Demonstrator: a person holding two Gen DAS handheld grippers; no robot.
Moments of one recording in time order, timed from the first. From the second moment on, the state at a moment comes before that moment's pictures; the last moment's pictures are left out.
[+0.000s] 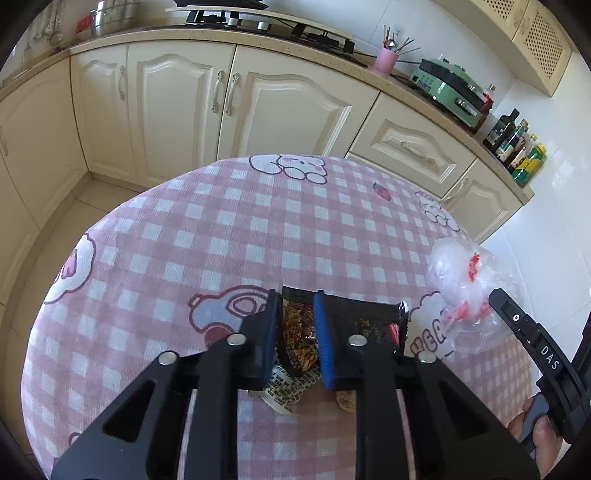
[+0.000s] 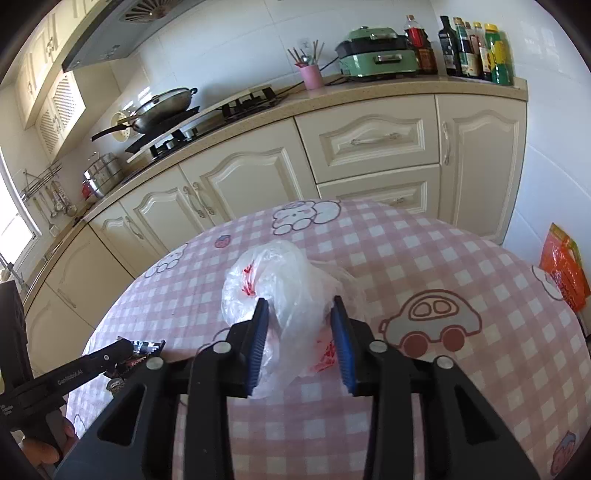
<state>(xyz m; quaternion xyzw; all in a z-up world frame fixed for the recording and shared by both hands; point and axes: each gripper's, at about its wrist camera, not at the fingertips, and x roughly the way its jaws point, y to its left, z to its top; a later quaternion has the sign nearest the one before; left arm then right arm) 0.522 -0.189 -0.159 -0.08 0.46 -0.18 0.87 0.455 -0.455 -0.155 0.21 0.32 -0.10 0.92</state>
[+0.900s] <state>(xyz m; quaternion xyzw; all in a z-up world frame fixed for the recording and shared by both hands) 0.352 -0.017 -0.057 -0.11 0.33 -0.10 0.93 0.348 -0.255 -0.060 0.14 0.25 0.07 0.96</state>
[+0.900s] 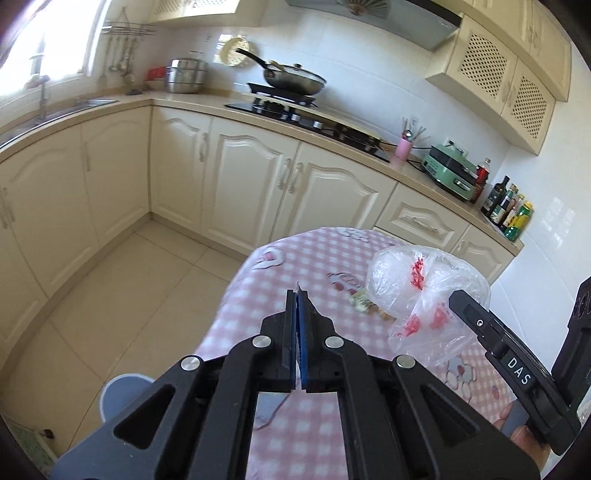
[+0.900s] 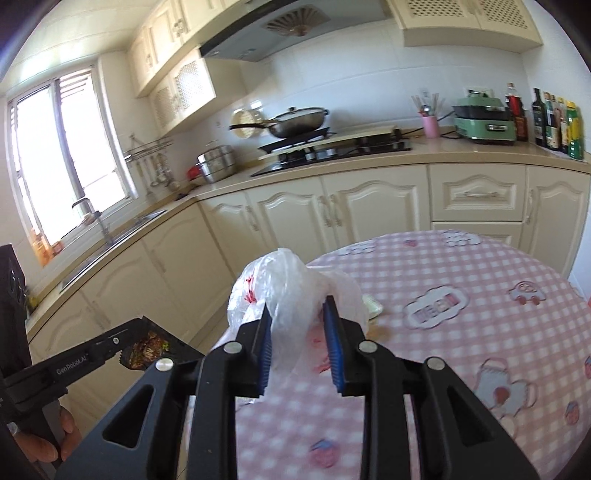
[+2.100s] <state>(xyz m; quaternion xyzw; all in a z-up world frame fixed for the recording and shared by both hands) 0.323 0.213 -0.207 -0.19 0.43 0.09 0.88 0.354 0.025 -0.187 0.03 0.40 0.21 0.89</state>
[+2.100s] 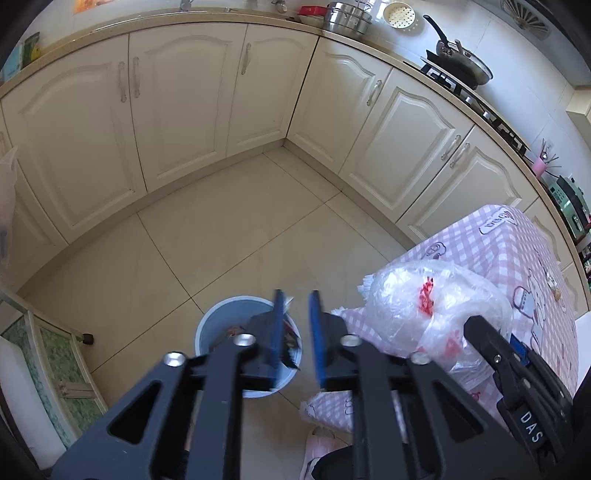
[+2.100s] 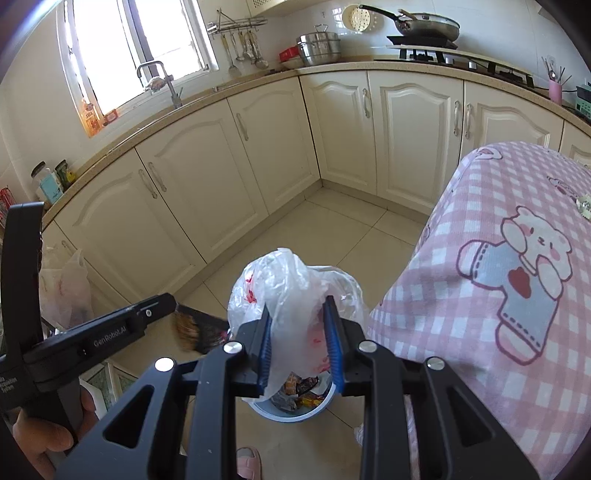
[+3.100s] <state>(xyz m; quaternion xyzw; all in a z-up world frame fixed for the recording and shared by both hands) 0.293 0.256 -0.216 -0.17 0.44 0.16 0.87 0.381 0.116 -0.226 0.00 0.43 0.24 0.87</state>
